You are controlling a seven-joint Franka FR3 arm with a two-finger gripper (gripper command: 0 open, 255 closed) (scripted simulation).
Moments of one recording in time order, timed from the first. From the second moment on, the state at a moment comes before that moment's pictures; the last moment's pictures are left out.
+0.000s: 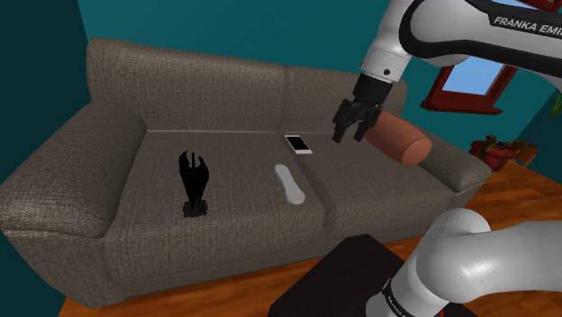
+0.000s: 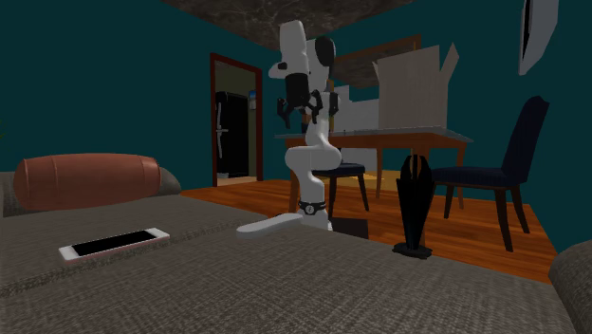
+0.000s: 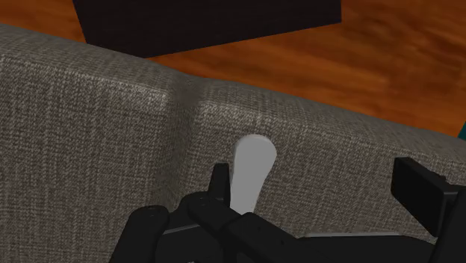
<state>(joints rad) 0.01 -0.82 -0.02 -2.35 0.10 1.59 0.11</state>
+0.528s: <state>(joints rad) -0.01 -0.67 0.00 -2.40 0.09 1.78 0.15</state>
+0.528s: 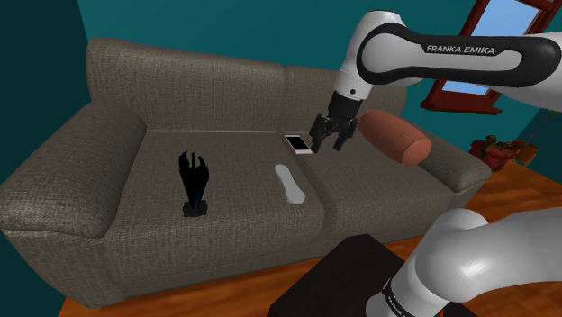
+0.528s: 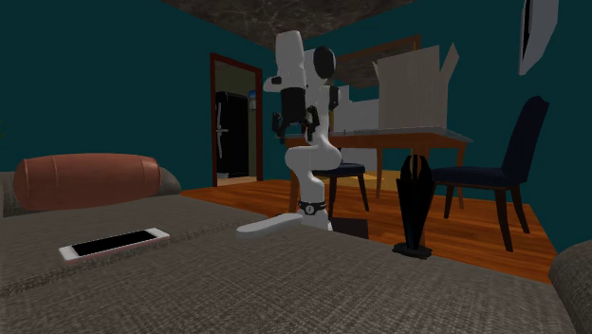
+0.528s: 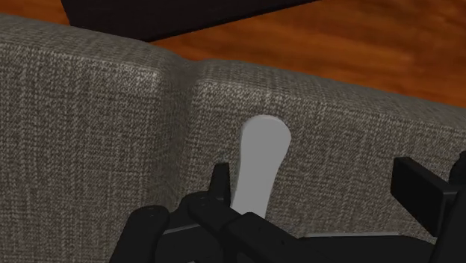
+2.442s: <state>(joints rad) -0.07 -0.03 0.03 -2.38 0.02 2.36 0.30</state>
